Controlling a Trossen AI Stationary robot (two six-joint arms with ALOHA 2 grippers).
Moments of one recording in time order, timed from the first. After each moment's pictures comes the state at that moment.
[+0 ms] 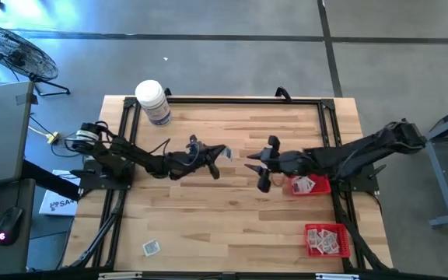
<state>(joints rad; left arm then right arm) -0.11 1.66 0.63 1.03 -0.67 -0.19 0.18 1.27 0.75 0.10 0.41 0.21</state>
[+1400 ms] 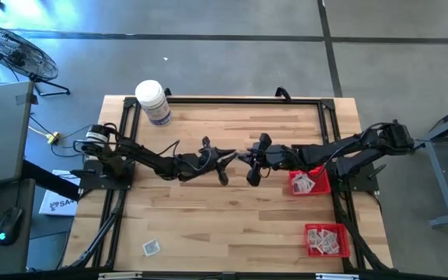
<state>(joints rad) -0.12 1.75 0.77 0.97 -0.57 -0.06 0.07 1.41 0.75 0.20 0.31 0.26</state>
